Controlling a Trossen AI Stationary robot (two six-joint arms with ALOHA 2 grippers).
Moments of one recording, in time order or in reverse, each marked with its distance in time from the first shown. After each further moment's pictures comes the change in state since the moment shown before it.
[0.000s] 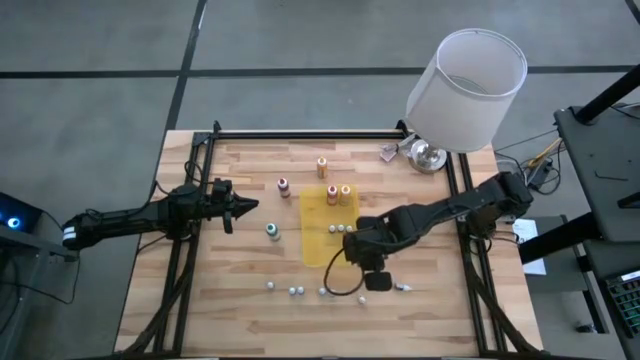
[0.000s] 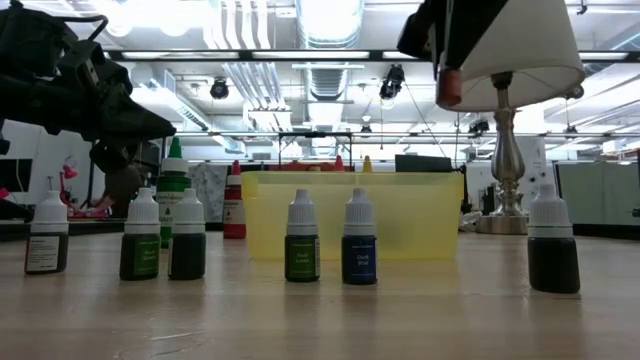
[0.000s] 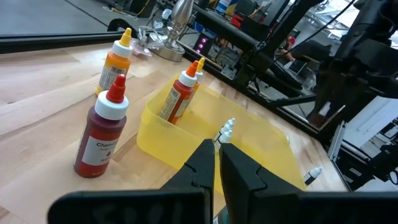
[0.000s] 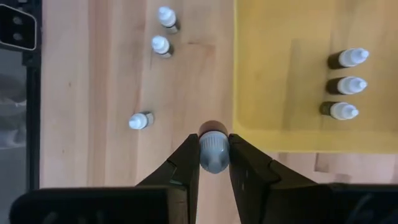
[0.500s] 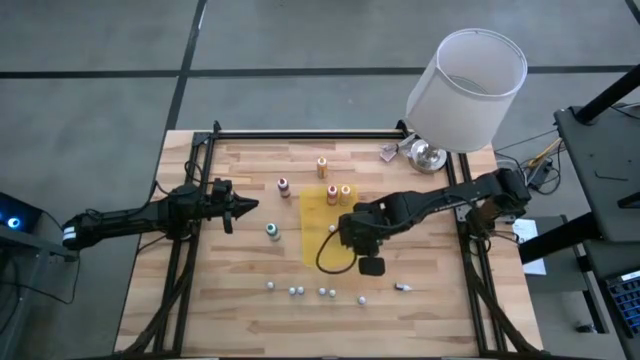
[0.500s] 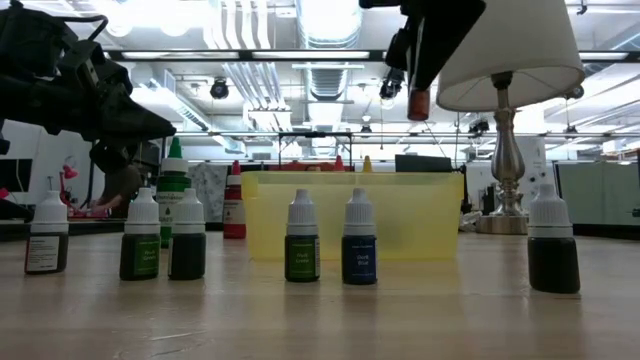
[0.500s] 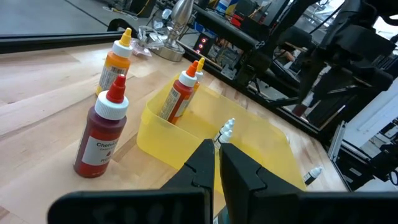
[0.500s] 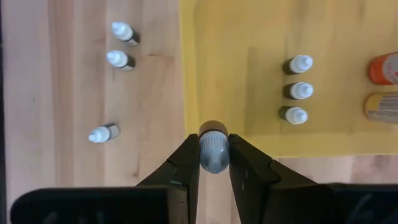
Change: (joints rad) left arm 0.000 0.000 0.000 0.000 0.000 0.000; right arm -0.099 0.000 0.000 0.003 0.019 -0.060
